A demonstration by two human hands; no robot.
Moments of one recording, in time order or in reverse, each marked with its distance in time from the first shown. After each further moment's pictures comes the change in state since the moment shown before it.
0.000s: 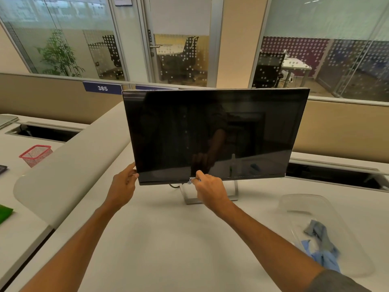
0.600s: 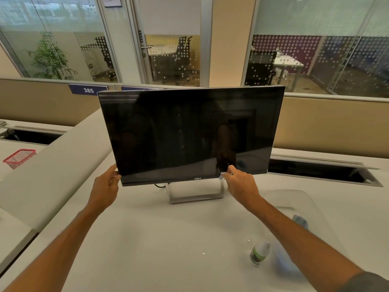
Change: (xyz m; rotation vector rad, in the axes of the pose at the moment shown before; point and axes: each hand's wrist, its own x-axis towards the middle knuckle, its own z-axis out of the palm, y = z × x) left_hand -0.004 0.009 0.006 0.082 0.070 -0.031; right_hand -0.063 0.118 -0.028 0.024 0.006 0.200
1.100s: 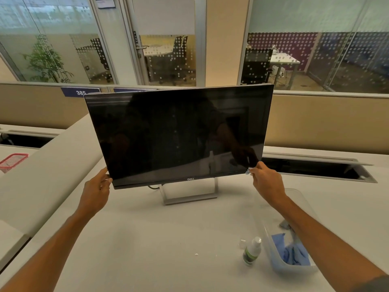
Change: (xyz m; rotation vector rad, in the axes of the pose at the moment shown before) left_hand 0.001 -0.004 0.003 0.037 -0.007 -0.032; right_hand -0.023 0.090 -0.007 0.033 0.112 0.233
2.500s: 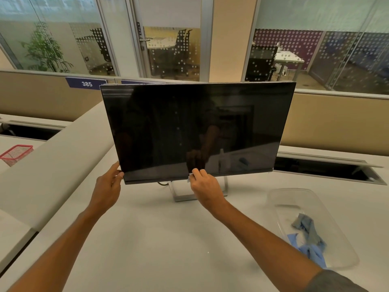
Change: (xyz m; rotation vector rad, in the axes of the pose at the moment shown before) left_hand -0.001 -0.005 0.000 -0.047 -0.008 0.069; right_hand -0.004 -0.195 0.050 -0.082 -0.009 -0.447
